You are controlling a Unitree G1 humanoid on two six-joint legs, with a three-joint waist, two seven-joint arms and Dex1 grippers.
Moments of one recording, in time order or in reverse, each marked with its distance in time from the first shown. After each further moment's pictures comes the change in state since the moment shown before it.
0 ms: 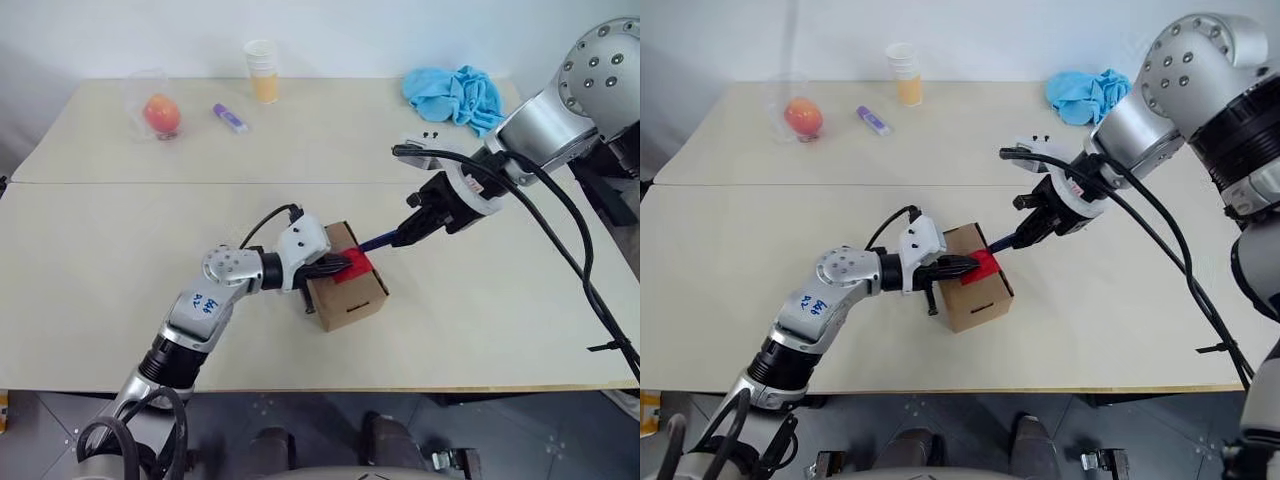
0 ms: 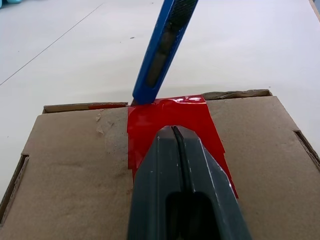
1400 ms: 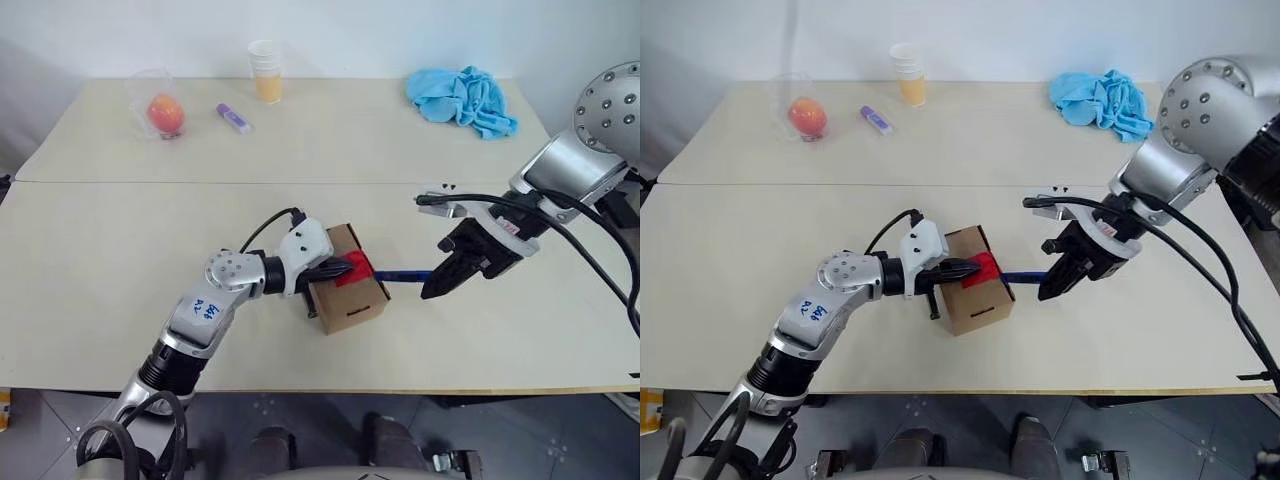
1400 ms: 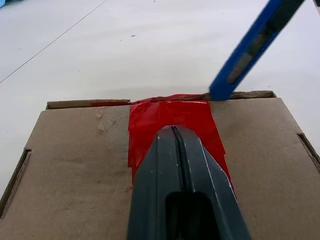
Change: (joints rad) left arm 0.027 0.001 -0.010 -0.050 0.000 0.024 0.030; right arm -0.074 -0.182 0.351 -0.217 0.188 0.003 0.146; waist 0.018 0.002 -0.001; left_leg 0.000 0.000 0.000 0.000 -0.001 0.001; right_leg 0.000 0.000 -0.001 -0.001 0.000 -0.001
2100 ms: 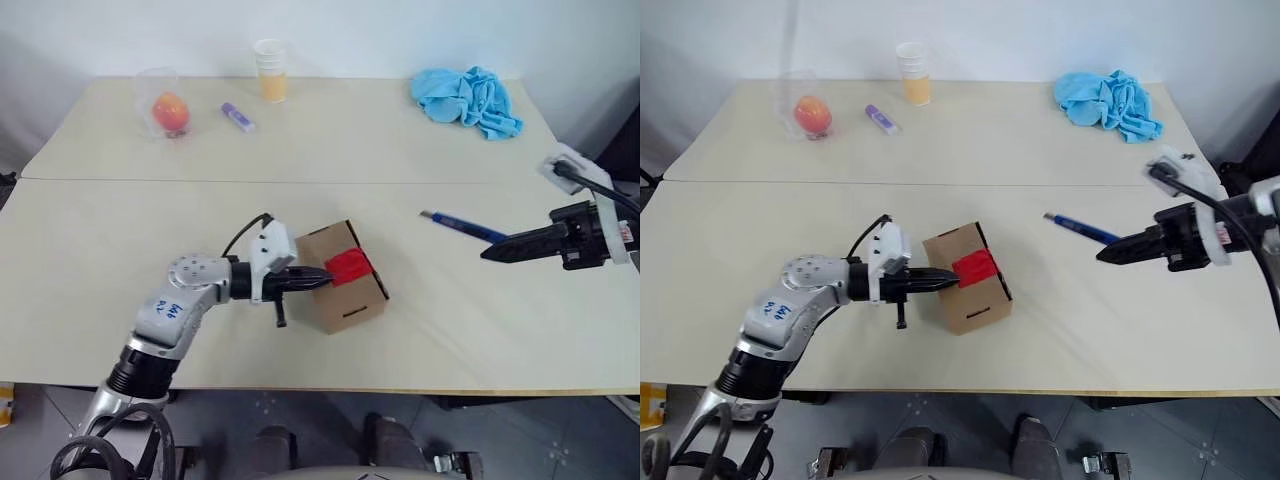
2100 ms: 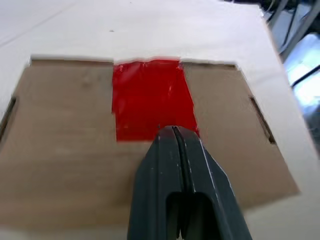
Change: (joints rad) left arm 0.035 0.125 0.161 0.058 -0.178 -0.027 -0.232; right arm 0.958 -0.426 -1.044 -0.237 -0.574 -0.495 0.328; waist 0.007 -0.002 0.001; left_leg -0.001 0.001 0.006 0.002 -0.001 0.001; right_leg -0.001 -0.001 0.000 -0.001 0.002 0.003
